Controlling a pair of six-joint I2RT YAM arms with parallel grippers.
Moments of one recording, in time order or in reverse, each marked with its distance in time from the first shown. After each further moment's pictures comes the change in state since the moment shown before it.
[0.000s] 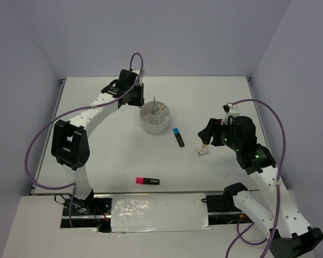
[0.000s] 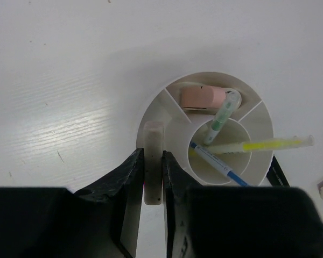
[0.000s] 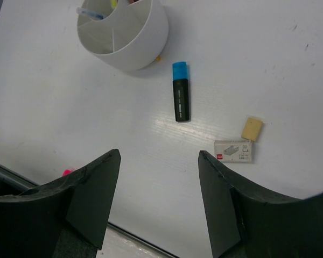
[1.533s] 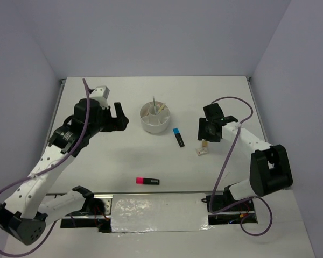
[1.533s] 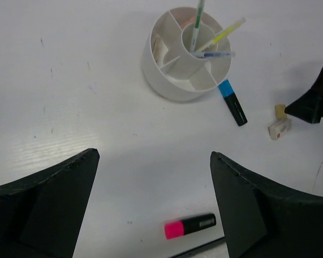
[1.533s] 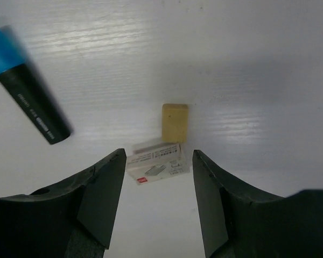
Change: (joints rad) left arm -0.037 -0.818 -0.465 -0.130 -0.113 -0.168; right arm -0.021 0.690 0.066 0.018 0.275 0.031
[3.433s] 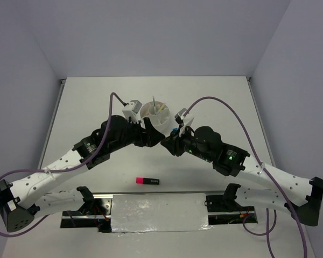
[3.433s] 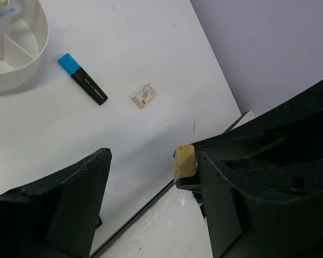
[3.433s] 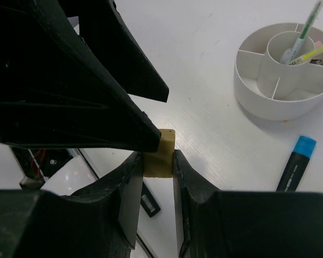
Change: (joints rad) left arm -0.411 0.010 -0.175 0.389 0.092 -0.288; right arm 0.725 -0.495 -0.036 0.362 -0.018 -0.104
